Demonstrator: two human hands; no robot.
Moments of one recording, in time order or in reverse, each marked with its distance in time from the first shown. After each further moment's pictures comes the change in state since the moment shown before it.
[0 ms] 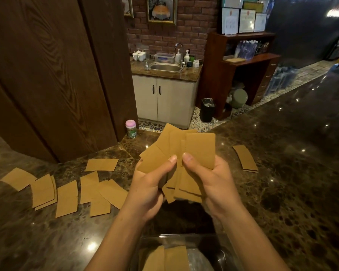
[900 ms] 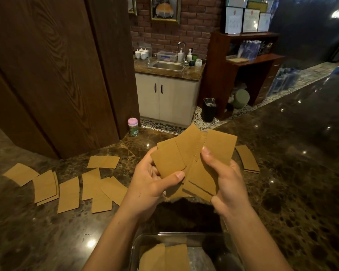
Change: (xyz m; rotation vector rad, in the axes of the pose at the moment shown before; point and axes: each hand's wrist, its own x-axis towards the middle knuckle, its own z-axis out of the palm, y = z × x) left_hand 0.001 0.000 -0.022 0.347 -0.211 0.133; right_hand -0.002 -0.007 -0.004 0.163 0.151 0.090
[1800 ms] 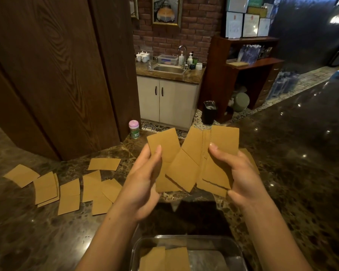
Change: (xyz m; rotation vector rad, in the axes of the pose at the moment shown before) left_hand 0.000 0.022 0.005 -0.273 0.038 -0.110; right_hand 0.012 -0.035 -0.010 -0.152 -0.051 0.060
